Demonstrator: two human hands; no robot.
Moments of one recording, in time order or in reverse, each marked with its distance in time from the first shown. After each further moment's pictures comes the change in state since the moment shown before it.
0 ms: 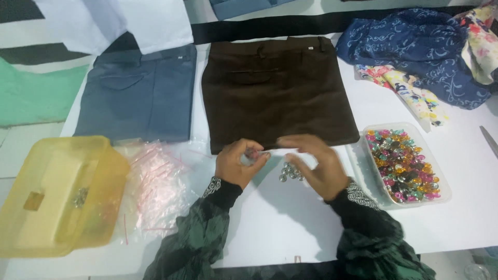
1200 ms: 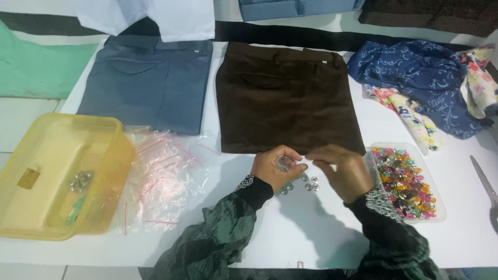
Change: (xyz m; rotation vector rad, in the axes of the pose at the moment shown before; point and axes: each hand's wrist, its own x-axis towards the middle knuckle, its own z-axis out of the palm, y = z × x) left_hand 0.002 0.032 0.029 -0.464 -0.221 -0.381; right_hand -0.005 0.022 -0.022 -0.490 -0.223 0.293
